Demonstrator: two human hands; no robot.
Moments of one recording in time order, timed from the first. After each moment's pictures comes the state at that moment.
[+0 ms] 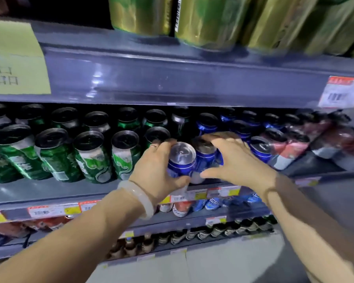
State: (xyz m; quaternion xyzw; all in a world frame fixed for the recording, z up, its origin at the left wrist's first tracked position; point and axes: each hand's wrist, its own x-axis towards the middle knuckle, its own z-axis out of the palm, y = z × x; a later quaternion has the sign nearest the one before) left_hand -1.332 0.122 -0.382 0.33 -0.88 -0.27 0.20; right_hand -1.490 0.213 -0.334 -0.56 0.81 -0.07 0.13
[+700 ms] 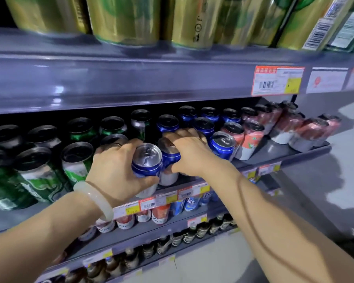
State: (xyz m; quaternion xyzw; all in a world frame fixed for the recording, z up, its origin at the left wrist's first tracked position) left_hand -1.345 0.121 -0.364 0.33 -0.92 -0.13 0.19; right_hand -1.505 0.197 -0.354 -0.56 0.83 -0.04 0.06
